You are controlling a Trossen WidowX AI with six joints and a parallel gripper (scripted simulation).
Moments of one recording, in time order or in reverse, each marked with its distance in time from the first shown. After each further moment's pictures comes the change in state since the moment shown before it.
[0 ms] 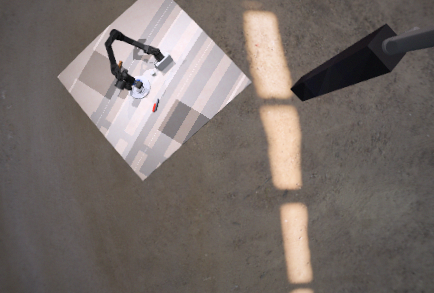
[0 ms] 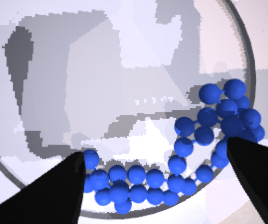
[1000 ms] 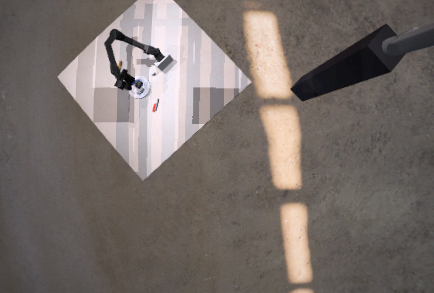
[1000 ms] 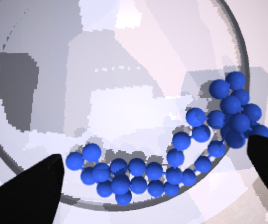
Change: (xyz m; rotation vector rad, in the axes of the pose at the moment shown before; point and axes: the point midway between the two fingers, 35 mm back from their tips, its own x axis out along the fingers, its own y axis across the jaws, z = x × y) arm -0.007 0.001 0.000 -0.002 0.001 -0.004
